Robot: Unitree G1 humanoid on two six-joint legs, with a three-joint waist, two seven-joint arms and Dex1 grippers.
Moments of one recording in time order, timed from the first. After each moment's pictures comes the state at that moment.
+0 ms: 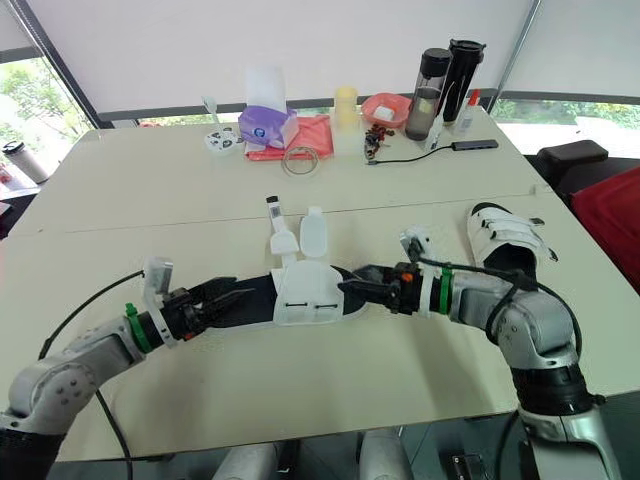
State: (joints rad) left arm -0.08 0.67 0.12 -0.23 -1.04 0.62 -0.59; right arm -0.34 -0.65 -0.01 -0.24 0.72 0.92 0.82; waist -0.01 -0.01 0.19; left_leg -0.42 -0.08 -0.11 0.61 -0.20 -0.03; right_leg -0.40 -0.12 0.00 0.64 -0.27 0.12
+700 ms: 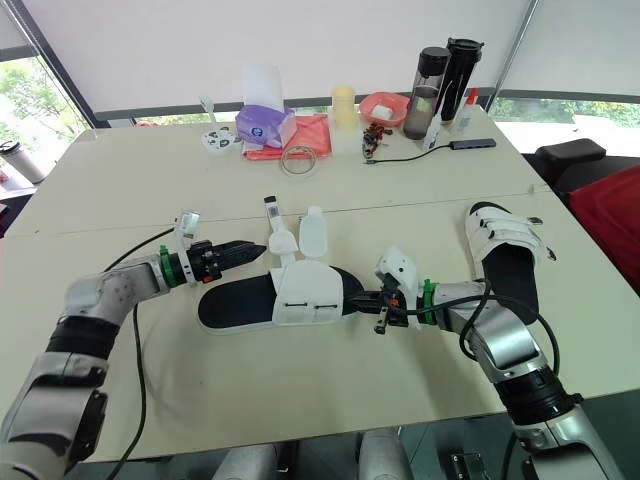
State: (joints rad) left arm -0.67 0.55 -0.01 0.55 -0.73 0.71 -1.01; right arm -0.36 -0.64 0.20 -0.13 0.39 0.59 0.95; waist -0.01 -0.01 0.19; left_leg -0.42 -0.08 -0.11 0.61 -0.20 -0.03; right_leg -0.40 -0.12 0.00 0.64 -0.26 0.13
